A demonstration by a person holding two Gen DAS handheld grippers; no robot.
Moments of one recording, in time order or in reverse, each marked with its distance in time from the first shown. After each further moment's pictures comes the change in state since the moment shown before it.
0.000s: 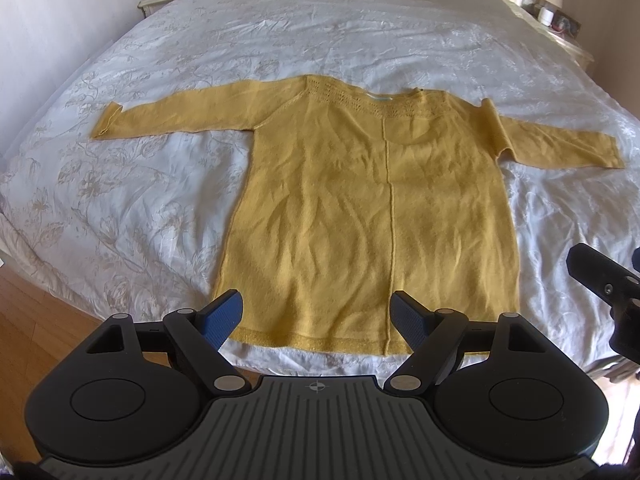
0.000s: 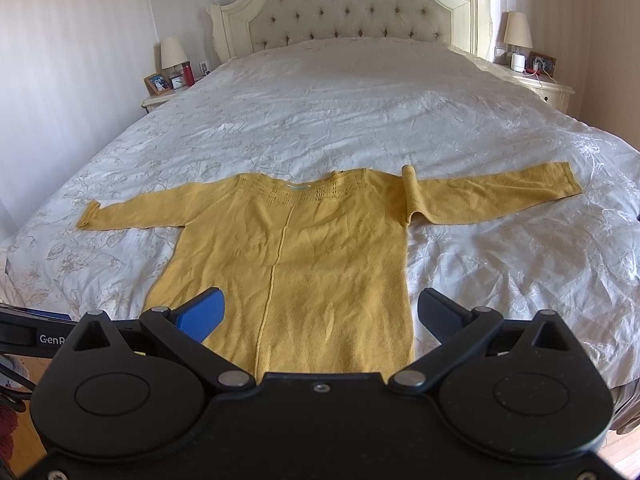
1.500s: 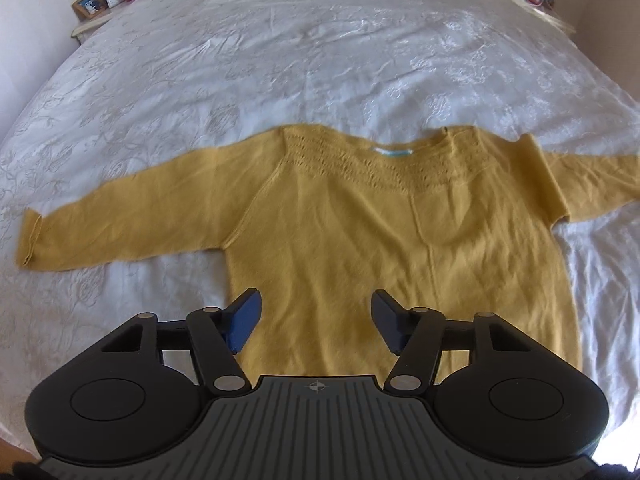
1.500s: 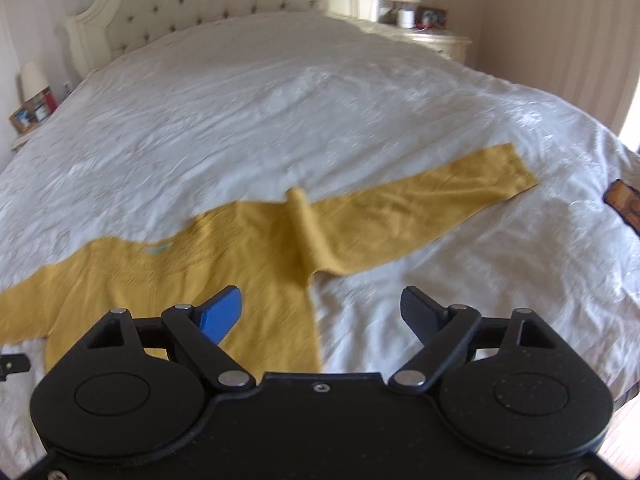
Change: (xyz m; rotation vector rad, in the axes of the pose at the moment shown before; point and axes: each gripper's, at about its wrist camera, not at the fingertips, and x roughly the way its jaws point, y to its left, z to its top) left arm 0.142 0.015 0.176 0.151 0.024 -0.073; right arm 0.146 -0.093 0.108 0.263 0.054 -0.352
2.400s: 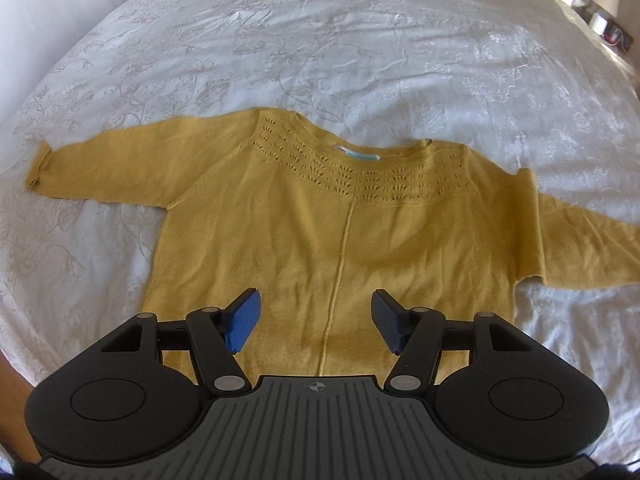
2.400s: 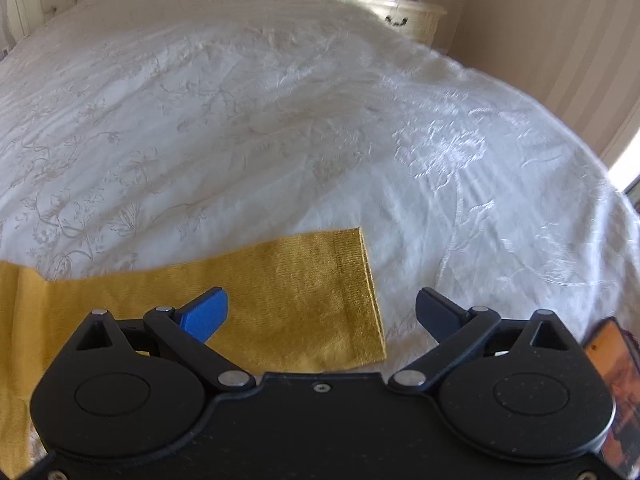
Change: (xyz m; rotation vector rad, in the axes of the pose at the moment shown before) left arm 0.008 -0.111 0.027 -0.252 0.089 0.140; right arm 0.214 -0.233 0.135 -0.118 0.201 -0.033
